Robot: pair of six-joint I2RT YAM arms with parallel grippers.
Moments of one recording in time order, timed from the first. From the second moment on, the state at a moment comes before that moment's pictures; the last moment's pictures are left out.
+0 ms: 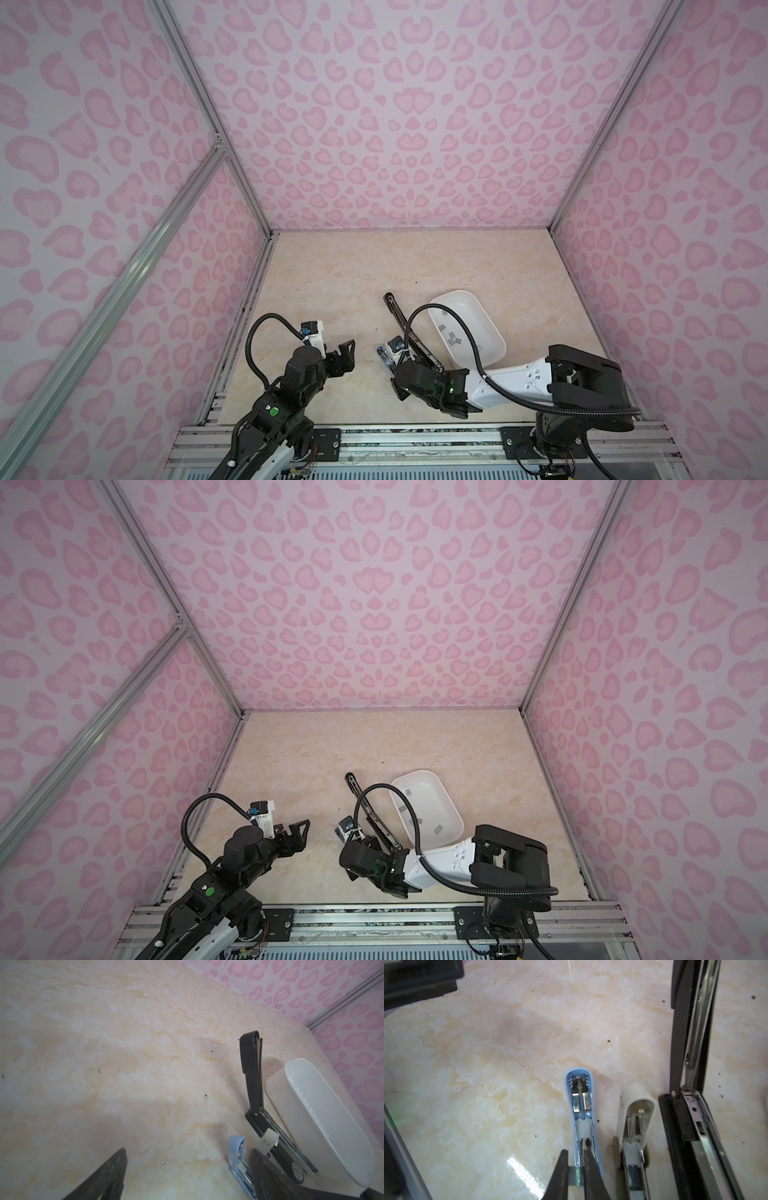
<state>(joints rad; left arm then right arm) -0.50 0.35 0.27 -0.46 -0.14 -0.57 1.31 1.65 0.75 0.15 0.43 0.53</state>
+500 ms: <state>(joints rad) -0.50 0.35 0.27 -0.46 -0.13 -0.57 1.31 1.70 0.77 0.14 0.47 0.54</state>
